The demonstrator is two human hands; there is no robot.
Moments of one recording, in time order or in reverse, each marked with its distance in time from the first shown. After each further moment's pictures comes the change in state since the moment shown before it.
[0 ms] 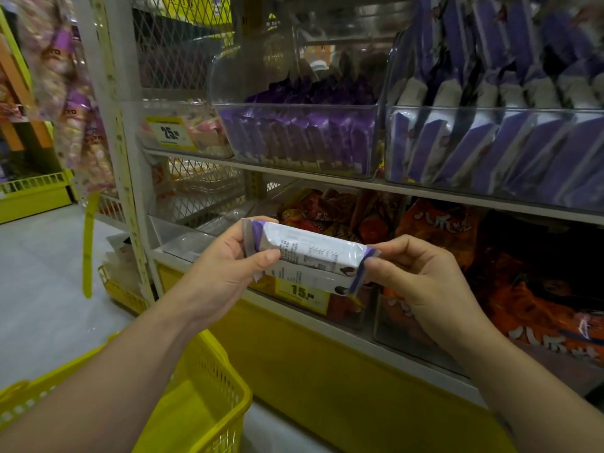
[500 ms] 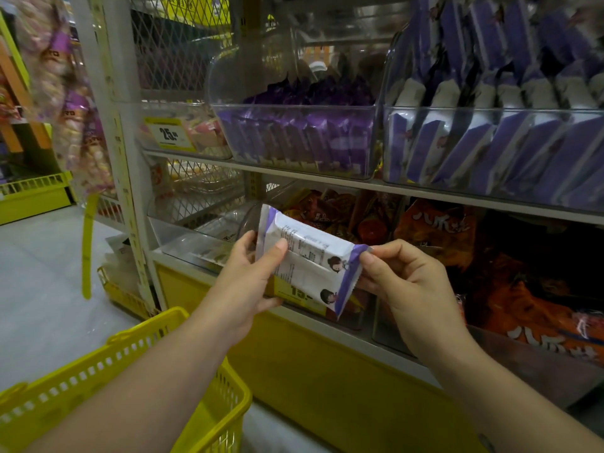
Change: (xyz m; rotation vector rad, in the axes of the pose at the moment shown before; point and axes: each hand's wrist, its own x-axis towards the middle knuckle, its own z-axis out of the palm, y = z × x) left_hand -0.002 -0.006 0.032 -0.039 0.344 -0.340; right_hand -0.010 0.001 0.024 0.127 0.136 0.034
